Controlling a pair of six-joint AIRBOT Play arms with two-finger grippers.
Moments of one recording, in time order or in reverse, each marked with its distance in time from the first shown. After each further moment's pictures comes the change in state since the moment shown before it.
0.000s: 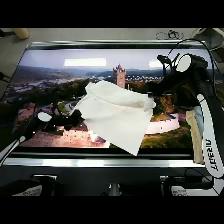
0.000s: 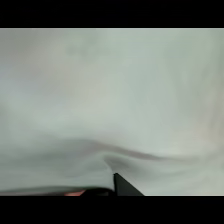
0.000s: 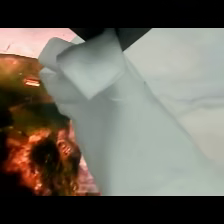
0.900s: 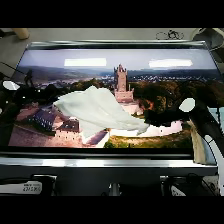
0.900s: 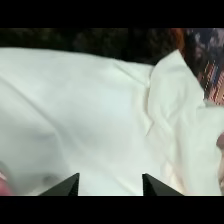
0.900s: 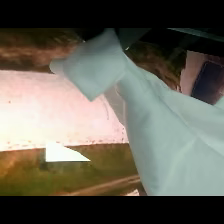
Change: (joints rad) left arm 0.340 -0.183 0.534 0.252 -0.455 0.127; right arm -0.039 0.378 -0.724 0.249 -0.275 0.066
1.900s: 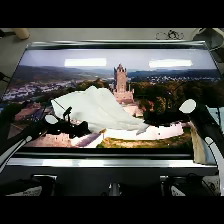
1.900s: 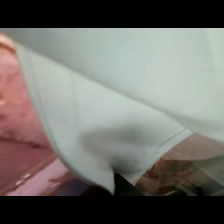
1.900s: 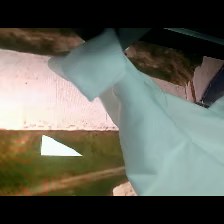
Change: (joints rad) left arm -0.427 0.121 -0.567 -0.199 0.244 0.007; right arm 0.003 0.025 -0.010 0.018 -0.008 -0.056
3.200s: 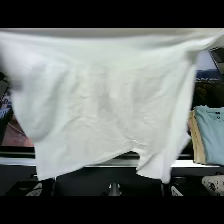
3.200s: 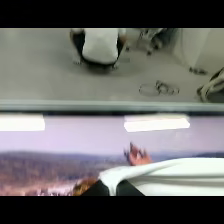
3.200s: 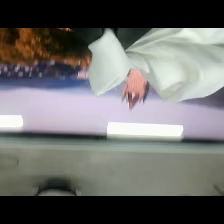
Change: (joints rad) left arm 0.237 0.500 0.928 0.646 -0.239 -0.109; right arm 0.000 0.132 1.028 -0.475 0.244 0.040
